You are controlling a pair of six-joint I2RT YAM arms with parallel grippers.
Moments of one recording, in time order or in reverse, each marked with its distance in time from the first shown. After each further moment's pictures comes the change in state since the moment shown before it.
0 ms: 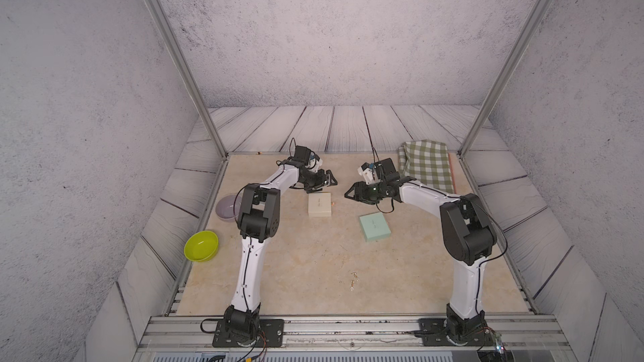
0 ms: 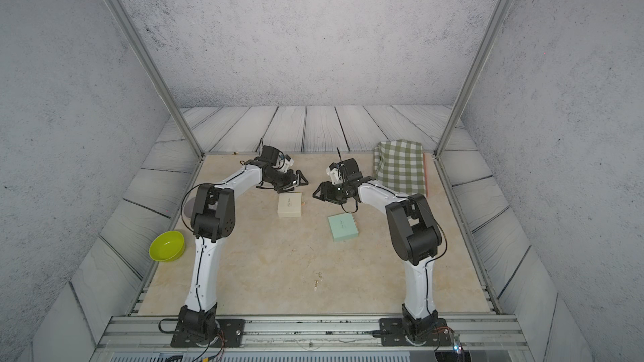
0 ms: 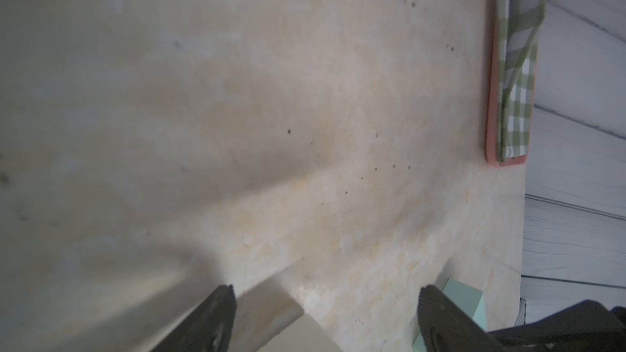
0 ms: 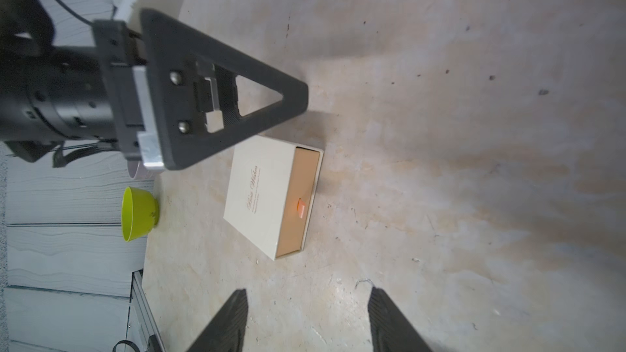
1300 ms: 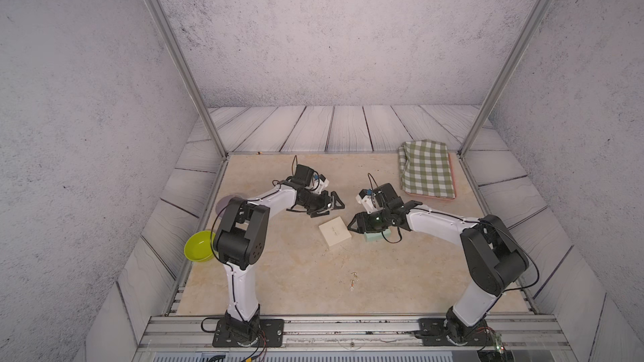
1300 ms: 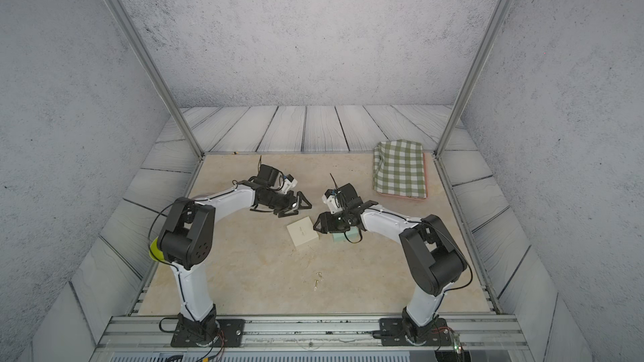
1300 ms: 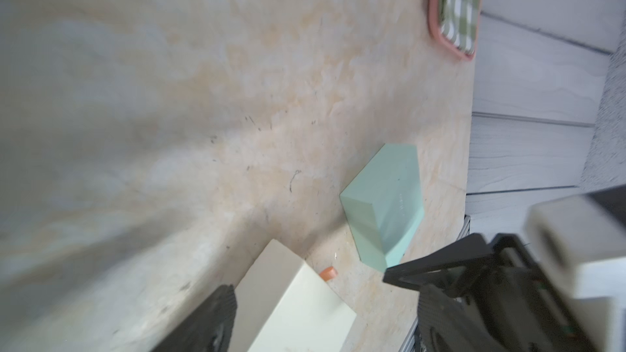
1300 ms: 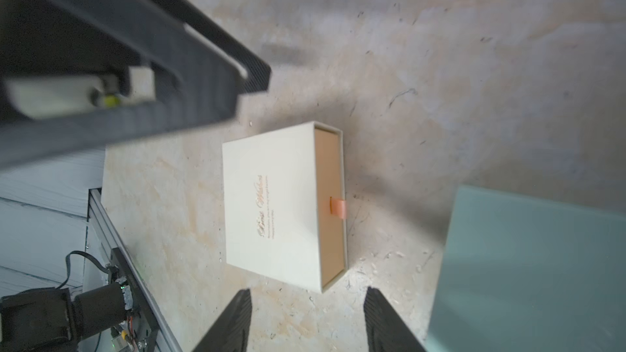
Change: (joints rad) left arm -0.075 -0.483 -0.610 0.177 0.083 -0.094; right arm 0.148 -0.287 -0.381 -0.015 0.092 -0.076
